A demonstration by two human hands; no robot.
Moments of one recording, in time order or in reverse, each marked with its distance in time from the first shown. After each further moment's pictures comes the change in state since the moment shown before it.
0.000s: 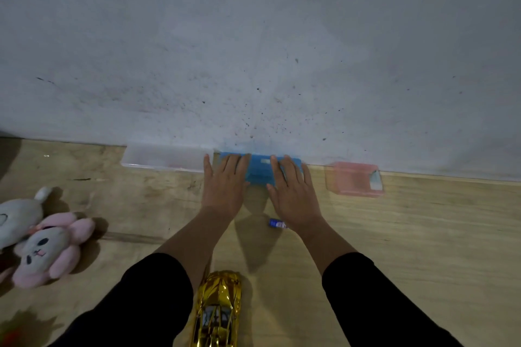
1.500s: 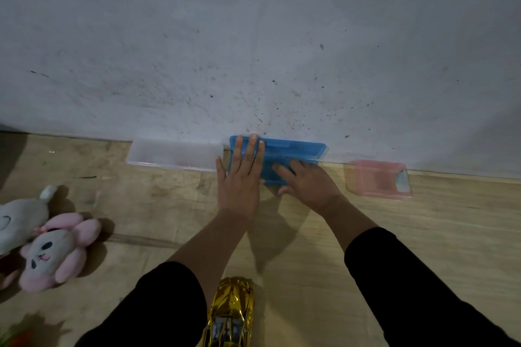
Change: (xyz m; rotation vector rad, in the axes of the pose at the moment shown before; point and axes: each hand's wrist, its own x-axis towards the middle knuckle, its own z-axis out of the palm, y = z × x) left_hand 0.008 0.006 0.030 -0.083 -0.014 -0.081; right_hand 0.043 0.034 0.038 -0.085 0.208 -0.460
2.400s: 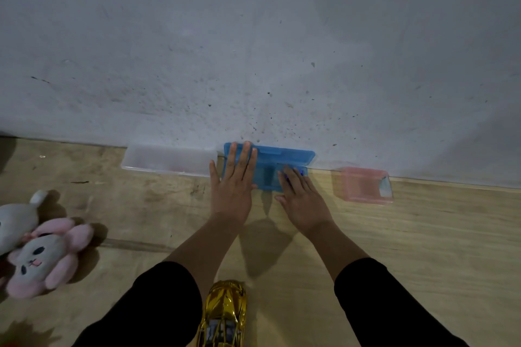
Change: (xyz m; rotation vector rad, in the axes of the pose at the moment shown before) left_hand 0.000 -0.004 0.004 0.068 0.098 0.025; right_hand -0.024 -0.031 -0.011 -0.040 -0.205 0.344
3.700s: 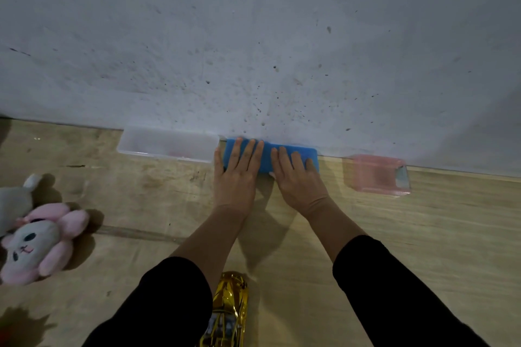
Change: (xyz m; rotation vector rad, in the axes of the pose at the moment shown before) left_hand -0.003 0.002 0.009 0.048 0.013 0.053; right_hand 0.025 -0.006 0.015 -0.310 0.361 -0.261
